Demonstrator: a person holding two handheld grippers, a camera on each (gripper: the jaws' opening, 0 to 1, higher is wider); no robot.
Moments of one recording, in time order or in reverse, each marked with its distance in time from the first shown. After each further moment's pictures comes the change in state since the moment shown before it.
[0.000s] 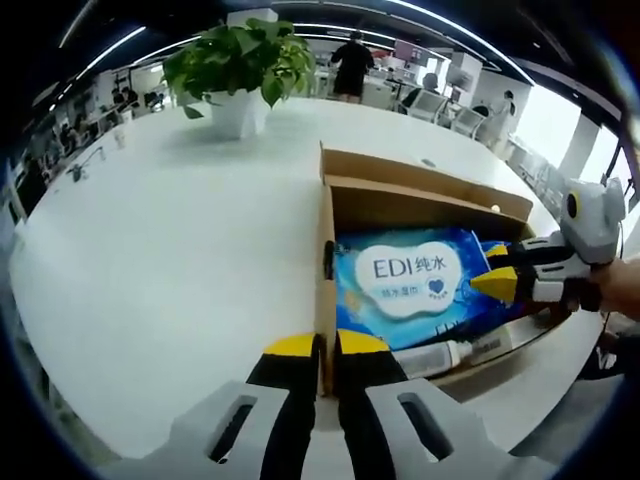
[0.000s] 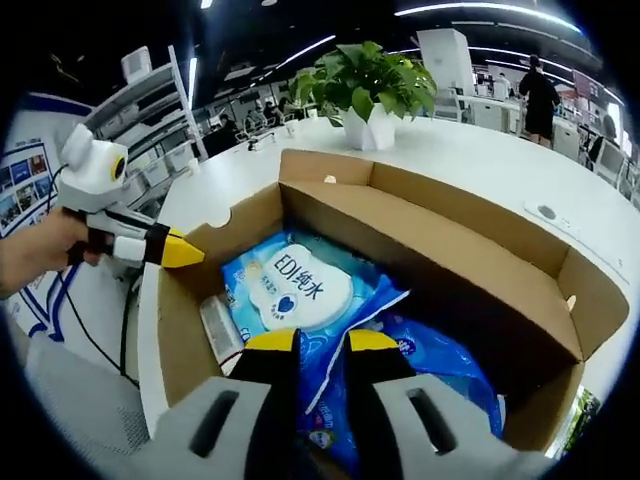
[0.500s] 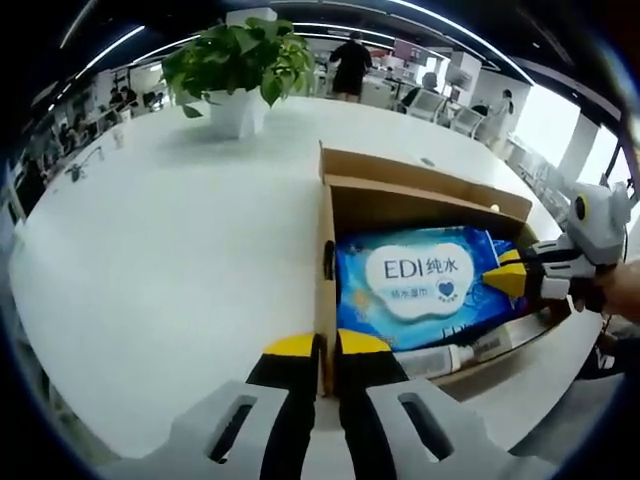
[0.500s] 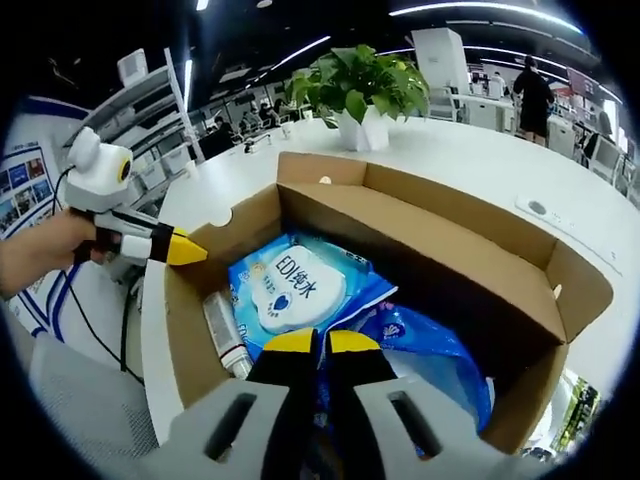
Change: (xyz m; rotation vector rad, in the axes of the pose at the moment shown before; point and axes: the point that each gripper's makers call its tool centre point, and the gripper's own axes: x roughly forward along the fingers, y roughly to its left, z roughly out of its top) left arm 0.000 0.000 0.000 0.004 0.006 -0.005; right arm -0.019 0.002 -0.003 0.037 -0.017 0.014
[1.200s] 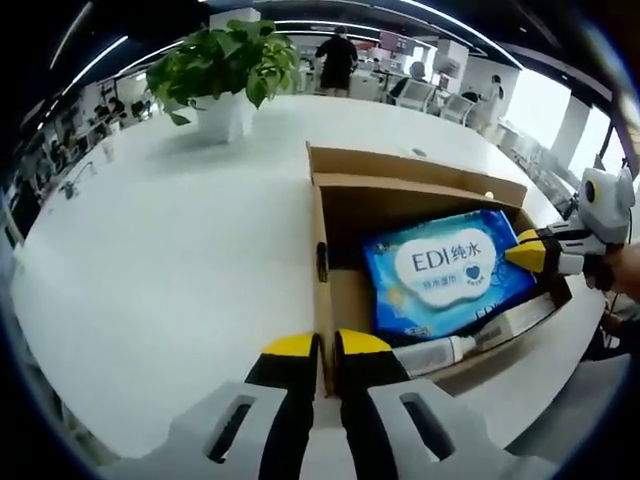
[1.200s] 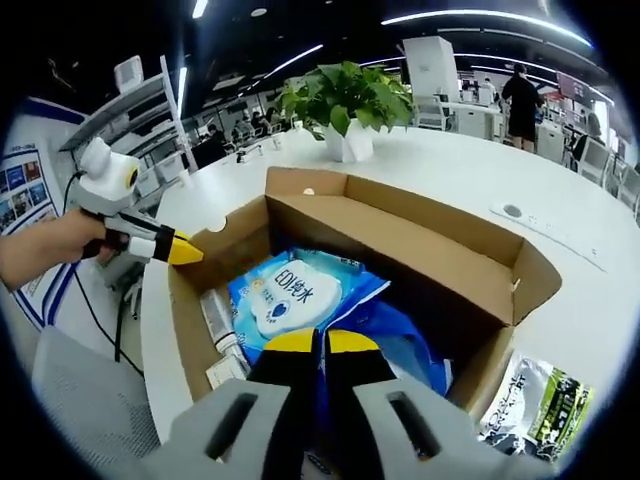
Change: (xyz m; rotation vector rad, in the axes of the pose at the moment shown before) left arm -0.003 -0.003 0.003 0.095 0.021 -0.012; right arm -0.032 -0.017 0.001 0.004 -0.038 -0.040
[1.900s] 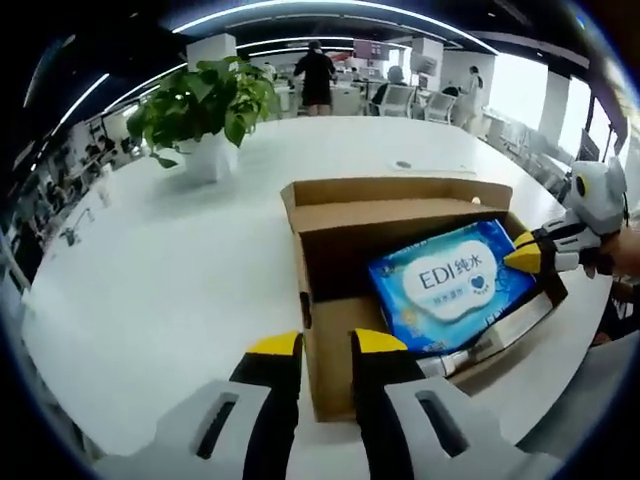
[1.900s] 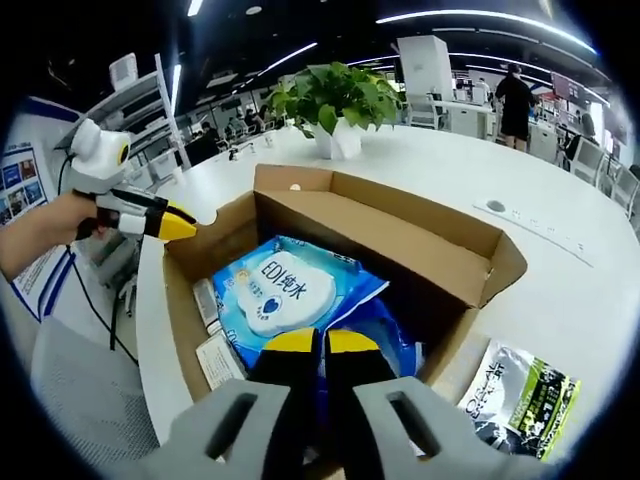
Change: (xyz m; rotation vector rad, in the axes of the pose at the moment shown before) left arm -0.007 -0.016 0.033 0.115 -0.066 0.012; right arm -0.015 -0.013 -0.007 -0.005 0.017 -0.030
